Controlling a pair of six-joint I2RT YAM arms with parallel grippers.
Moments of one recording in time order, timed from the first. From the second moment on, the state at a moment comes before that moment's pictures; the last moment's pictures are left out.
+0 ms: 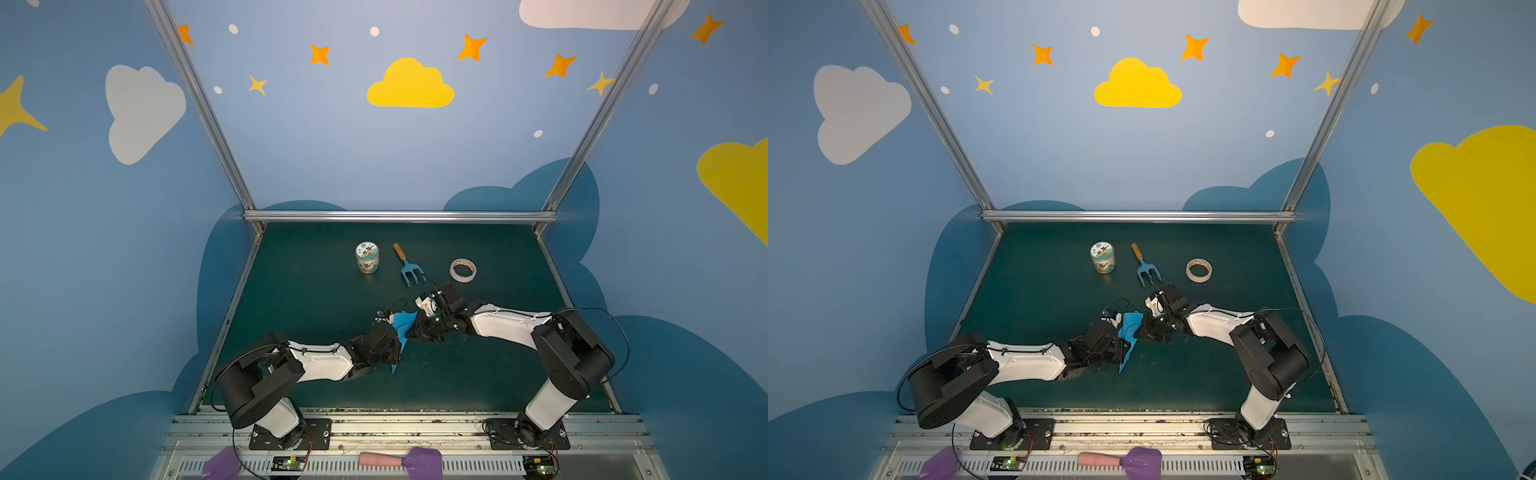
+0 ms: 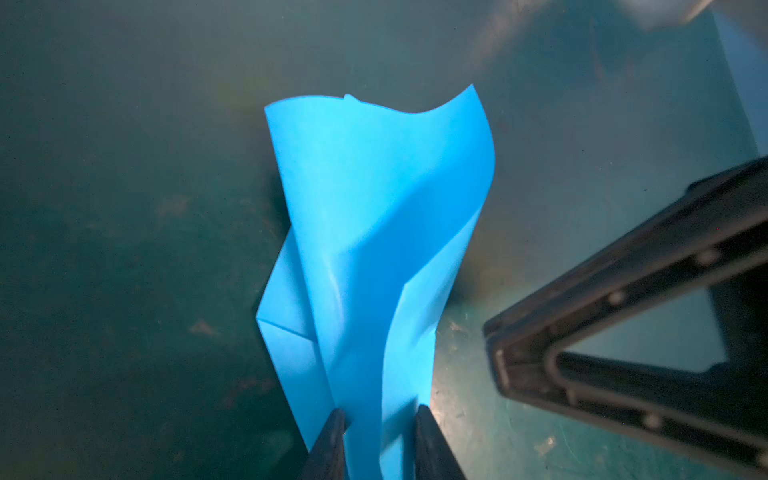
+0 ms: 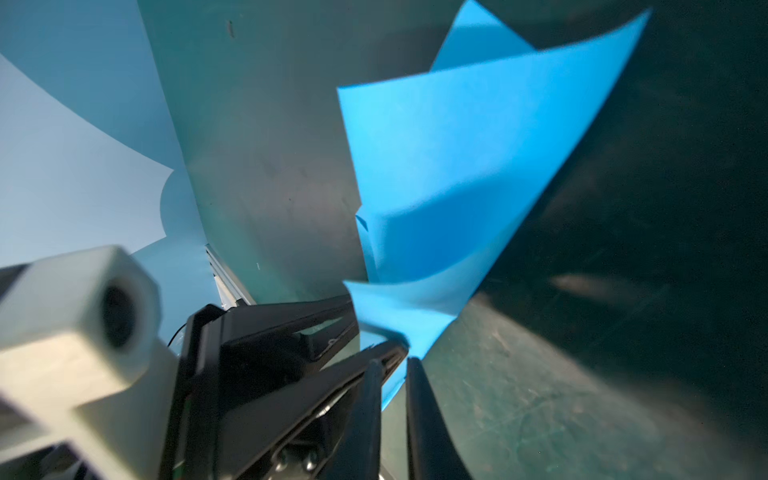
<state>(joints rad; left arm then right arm) -0.89 1.56 0.53 0.19 -0.08 -0.72 0.71 1.71 0.88 -0.18 -0.58 0.81</state>
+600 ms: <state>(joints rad) -0.89 1.46 0.49 0.16 -0.03 -0.73 0.74 1.86 0.97 -0.16 -0.58 0.81</state>
